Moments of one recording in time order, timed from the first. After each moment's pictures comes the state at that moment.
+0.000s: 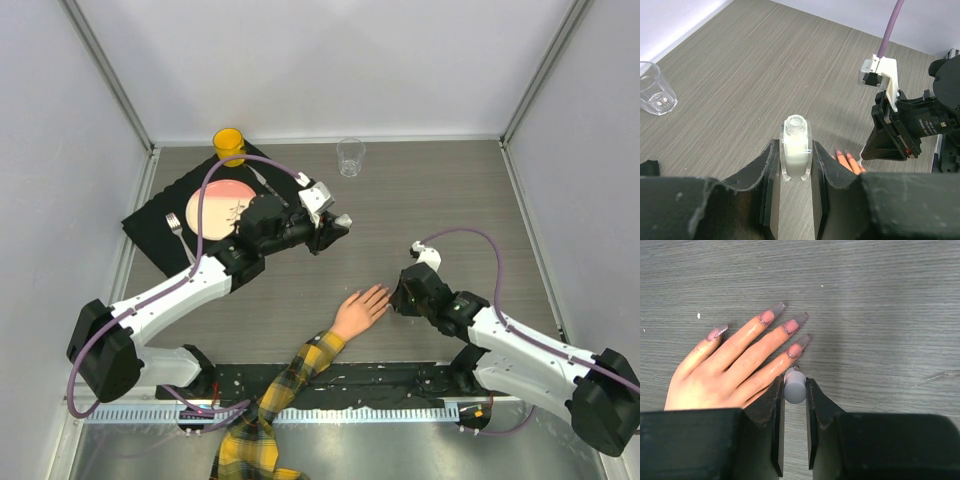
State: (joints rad) left arm -0.75 1.28 0.94 0.18 0.35 0.03; right arm 0.72 0.88 0.40 -0.37 0.26 0.71
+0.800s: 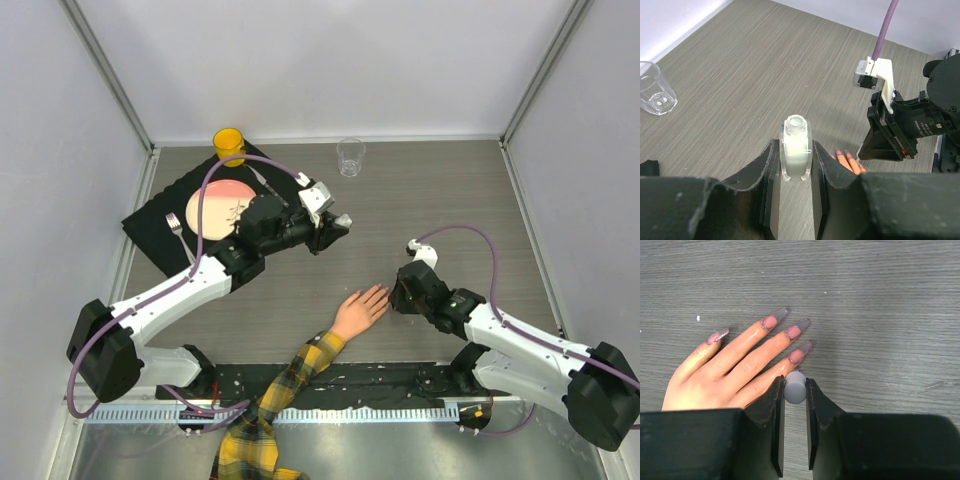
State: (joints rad) left arm -0.75 1.28 0.94 0.18 0.35 0.03; right arm 0.72 0.93 0.42 -0.35 0.27 0.67
